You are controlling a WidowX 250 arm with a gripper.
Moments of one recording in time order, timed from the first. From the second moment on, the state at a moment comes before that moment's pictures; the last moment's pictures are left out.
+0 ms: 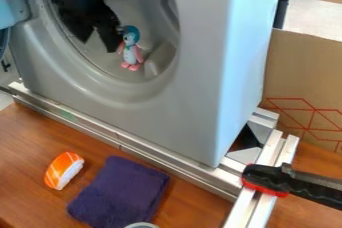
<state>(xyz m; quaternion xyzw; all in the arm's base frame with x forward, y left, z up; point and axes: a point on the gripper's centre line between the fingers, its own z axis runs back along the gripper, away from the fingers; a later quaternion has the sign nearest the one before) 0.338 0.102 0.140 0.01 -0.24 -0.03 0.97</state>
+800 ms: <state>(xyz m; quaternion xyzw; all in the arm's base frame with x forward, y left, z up) 0.366 0.086 0.130 0.02 -0.20 -0.03 0.98</state>
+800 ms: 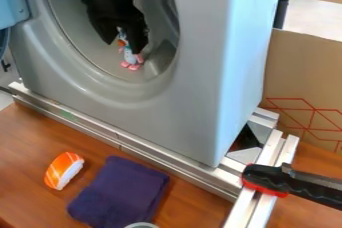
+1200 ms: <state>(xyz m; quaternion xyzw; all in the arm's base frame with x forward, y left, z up) 0.370 0.088 0.124 0.02 -0.19 -0.03 0.98</state>
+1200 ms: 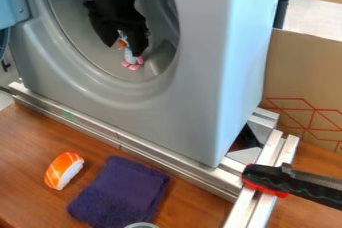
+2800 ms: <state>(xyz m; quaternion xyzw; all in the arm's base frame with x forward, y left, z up) 0.222 0.096 0.129 -0.02 -0.03 0.07 1.00</state>
